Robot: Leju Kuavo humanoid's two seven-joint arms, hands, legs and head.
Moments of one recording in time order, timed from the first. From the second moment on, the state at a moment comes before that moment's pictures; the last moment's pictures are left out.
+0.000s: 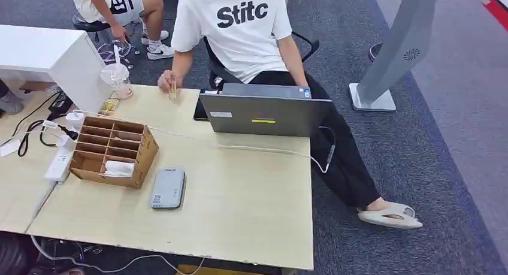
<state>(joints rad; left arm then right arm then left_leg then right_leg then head) -0.12 -0.02 0.20 -2.03 -0.61 0.35 -0.41 -0.07 0.12 -0.57 -0.22 0.08 -0.41 0.02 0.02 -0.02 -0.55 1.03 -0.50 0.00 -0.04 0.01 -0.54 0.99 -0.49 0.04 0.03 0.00</state>
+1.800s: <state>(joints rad) -0.62 0.00 -0.26 -1.15 -0.87 0.26 -0.17 -0.06 0.11 -0.46 -0.20 0.25 -0.34 0.07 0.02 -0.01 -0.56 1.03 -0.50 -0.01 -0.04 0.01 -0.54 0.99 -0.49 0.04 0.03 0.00</state>
